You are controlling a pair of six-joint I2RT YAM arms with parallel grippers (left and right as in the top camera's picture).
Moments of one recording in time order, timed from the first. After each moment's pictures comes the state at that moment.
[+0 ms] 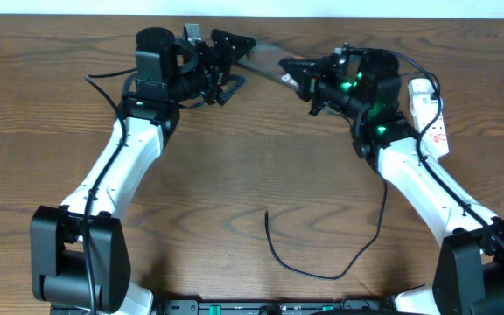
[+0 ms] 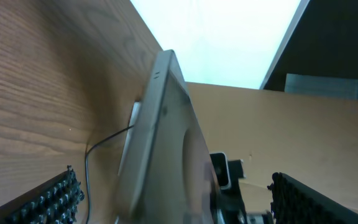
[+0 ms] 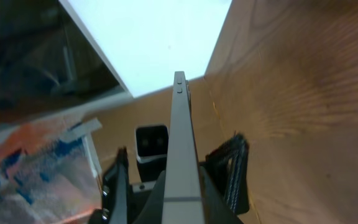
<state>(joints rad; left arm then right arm) -0.19 1.69 1.23 0.11 0.76 -1.34 0.30 1.63 1.09 0.33 -0.62 1.66</state>
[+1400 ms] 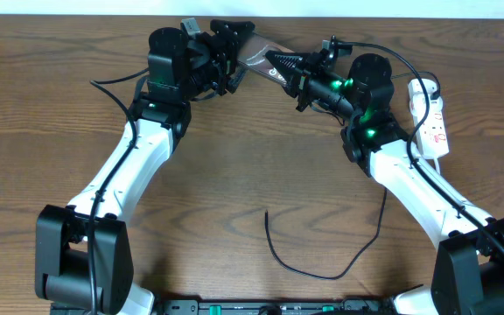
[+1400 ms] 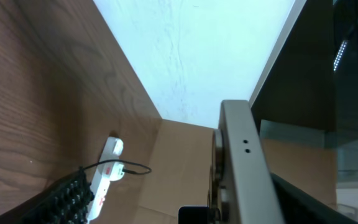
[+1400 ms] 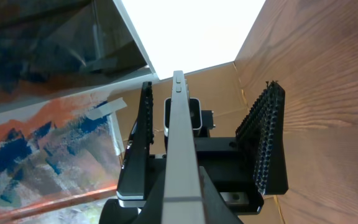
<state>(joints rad) -0.24 1.69 1.23 0.23 0.54 -1.54 0.35 1.63 1.09 0.49 -0.60 1.75</state>
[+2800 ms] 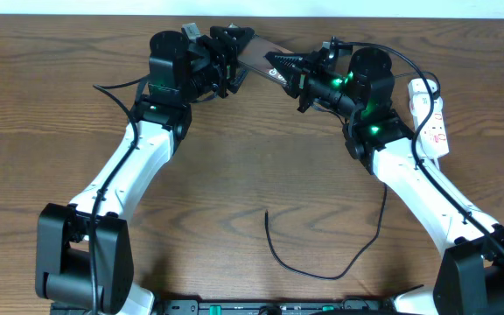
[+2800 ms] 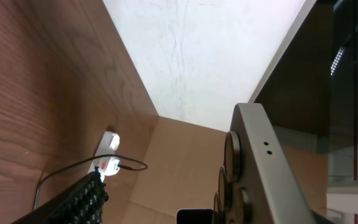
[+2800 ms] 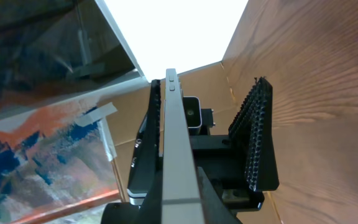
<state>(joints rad) -0.24 1.69 1.20 0.25 0.54 -1.59 0.35 1.61 1.13 0.33 -0.61 1.71</state>
